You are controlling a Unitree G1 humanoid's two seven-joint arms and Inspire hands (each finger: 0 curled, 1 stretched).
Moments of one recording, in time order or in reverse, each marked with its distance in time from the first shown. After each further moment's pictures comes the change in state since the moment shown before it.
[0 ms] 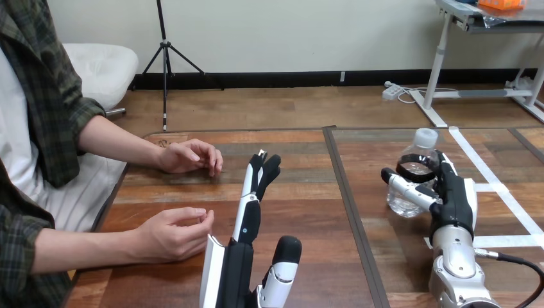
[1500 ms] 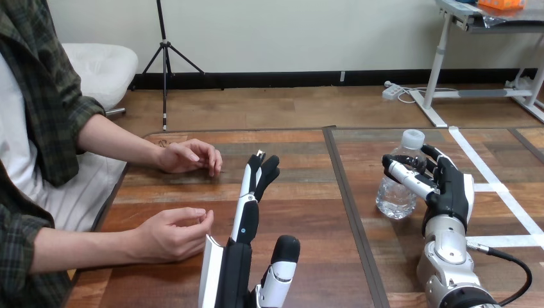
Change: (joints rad) left arm 0.001 0.000 0.001 0.000 0.006 0.007 0.013; right arm -0.062 0.041 -0.064 0.011 0.044 0.046 -0.041
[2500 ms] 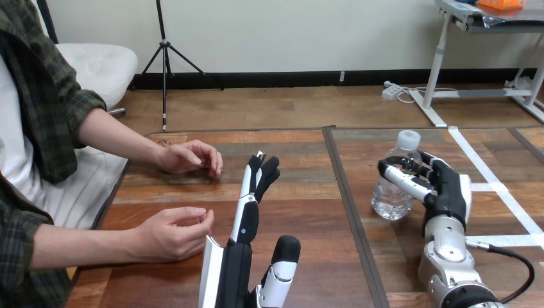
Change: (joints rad) left arm 0.003 0.000 0.001 -0.001 0.007 0.010 0.005; right arm -0.006 -0.011 0.020 0.005 -0.037 0.048 0.000
